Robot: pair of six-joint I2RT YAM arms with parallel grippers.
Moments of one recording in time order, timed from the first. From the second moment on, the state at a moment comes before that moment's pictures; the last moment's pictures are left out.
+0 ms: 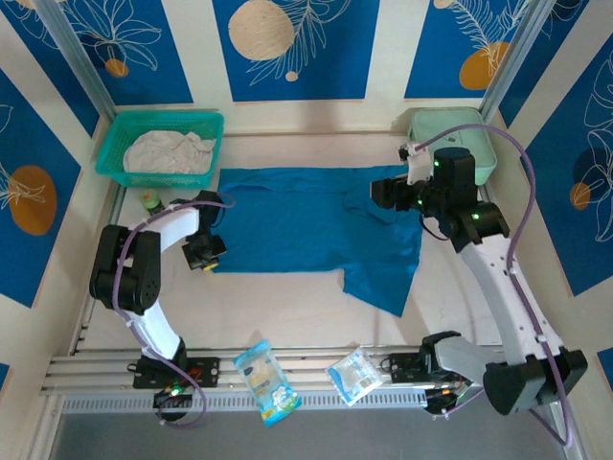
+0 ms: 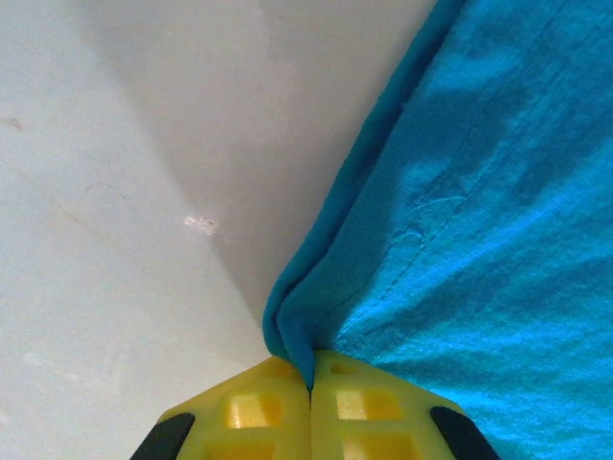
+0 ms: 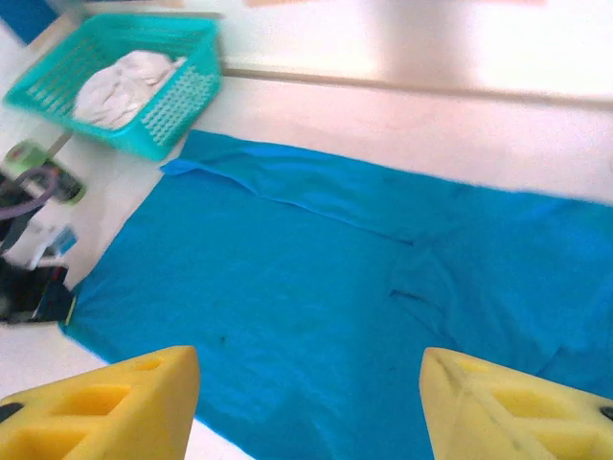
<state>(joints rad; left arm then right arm) -0.21 1.75 1.05 -0.88 -0.05 -0.65 0.23 1.10 1.24 -0.69 -0.33 0.04</state>
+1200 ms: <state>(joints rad) -0.21 1.45 0.90 -0.62 -0.01 -0.59 0.52 1.01 0.49 -0.96 0.04 -1.22</state>
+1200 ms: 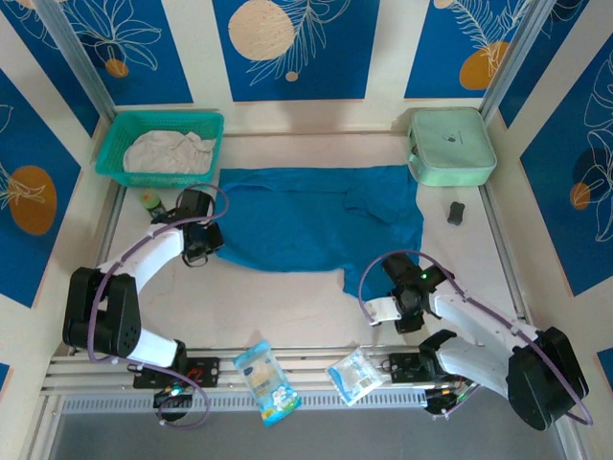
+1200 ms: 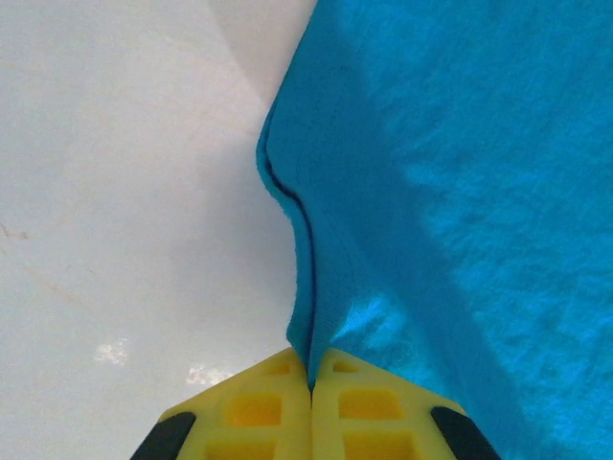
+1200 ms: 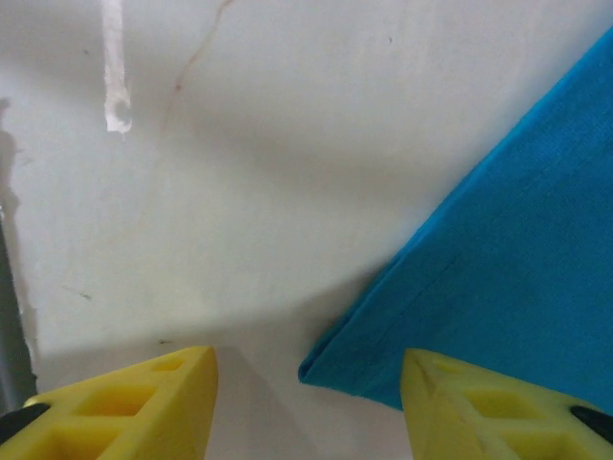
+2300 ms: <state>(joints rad) -0.21 1.41 0.85 -0.59 0.01 -0.57 0.41 1.14 0.55 -0.94 0.05 -1.32</state>
